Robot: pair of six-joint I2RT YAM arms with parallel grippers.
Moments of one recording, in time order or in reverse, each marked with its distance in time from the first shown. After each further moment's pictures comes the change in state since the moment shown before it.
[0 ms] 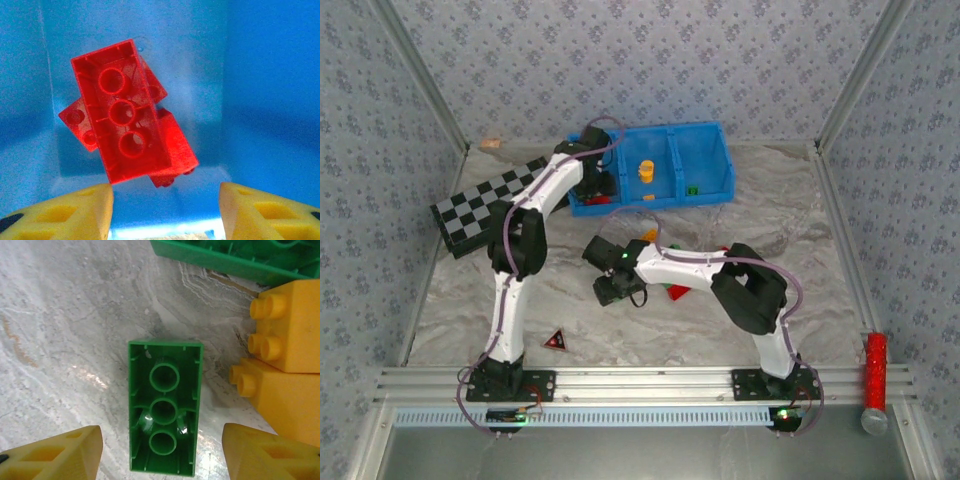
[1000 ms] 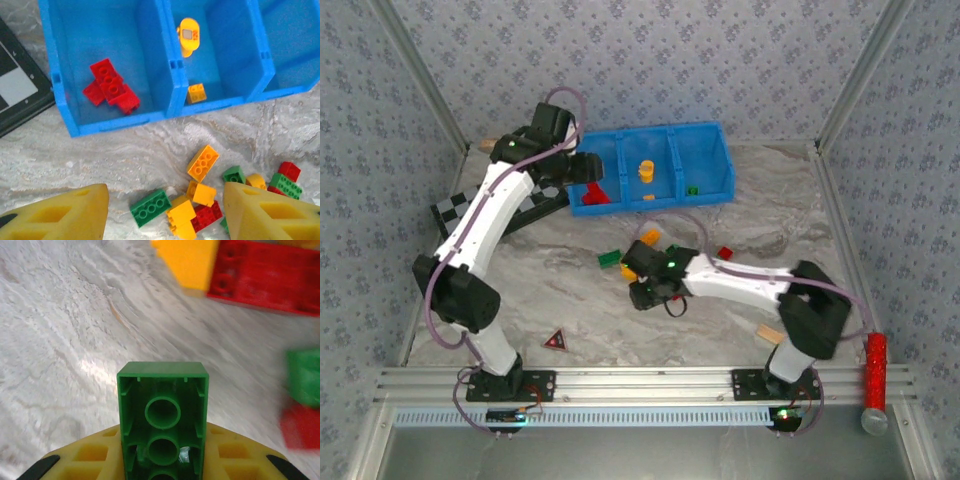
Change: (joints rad) left arm 0.000 -0.570 -0.227 -0.060 0.097 0.104; right arm -0.050 -0.421 -0.360 0.022 -0.042 0.016
